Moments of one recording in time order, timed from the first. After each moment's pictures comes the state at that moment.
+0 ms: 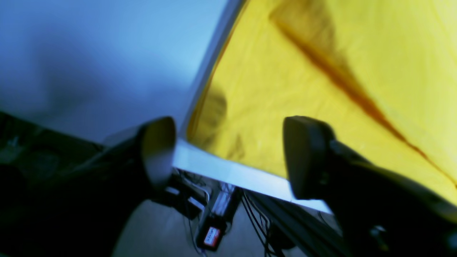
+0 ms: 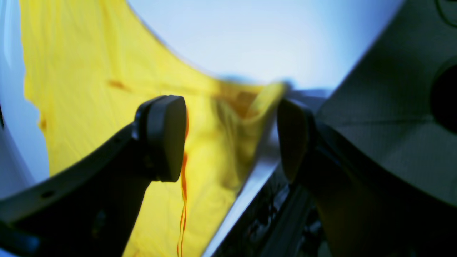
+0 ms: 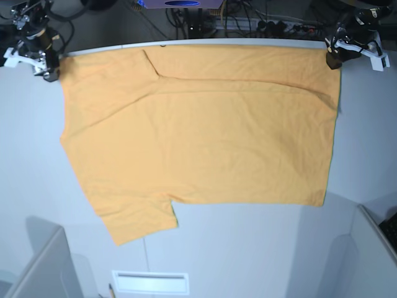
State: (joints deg) left arm 40.6 -10.5 -45.4 104.9 -48.9 -15.0 49.9; right arm -32.1 4.8 41.0 99.7 60.7 -9.3 -41.9
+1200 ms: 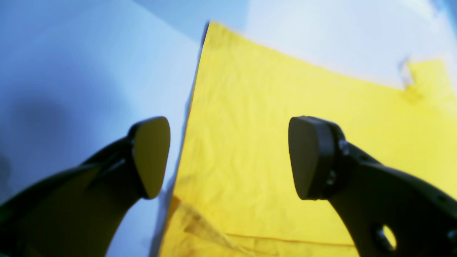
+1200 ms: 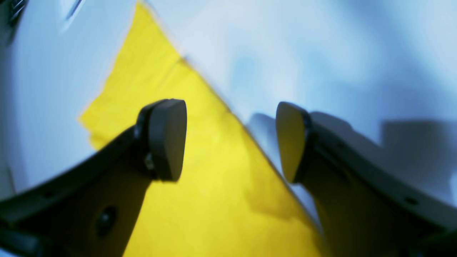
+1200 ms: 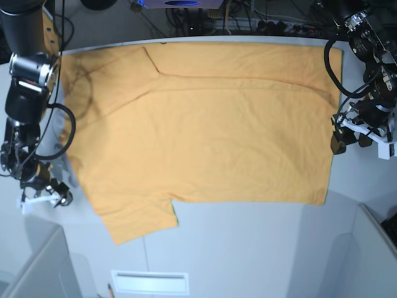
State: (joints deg) left arm 9.3 -15.9 -39.1 109.9 -39.7 -14.8 65.7; right arm 31.5 23.3 13.7 39.5 37.3 12.3 -41.9
